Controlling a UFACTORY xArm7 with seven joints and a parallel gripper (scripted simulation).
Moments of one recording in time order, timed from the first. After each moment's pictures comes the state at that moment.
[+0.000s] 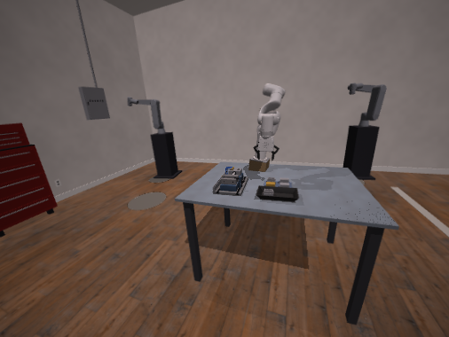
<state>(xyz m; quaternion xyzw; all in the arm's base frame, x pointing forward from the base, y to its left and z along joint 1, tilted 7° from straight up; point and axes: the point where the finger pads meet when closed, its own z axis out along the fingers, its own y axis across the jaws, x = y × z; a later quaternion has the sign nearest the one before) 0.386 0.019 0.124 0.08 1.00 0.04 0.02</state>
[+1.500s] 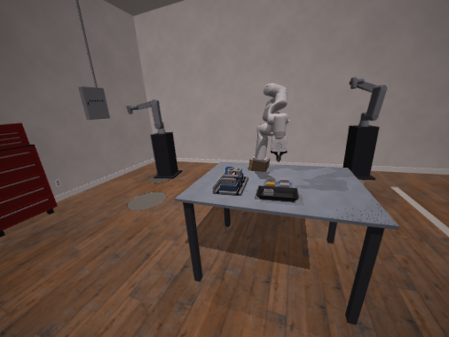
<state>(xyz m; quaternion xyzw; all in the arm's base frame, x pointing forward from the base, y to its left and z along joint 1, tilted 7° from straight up) 0.379 0.106 0.129 0.05 1.00 0.06 0.01</state>
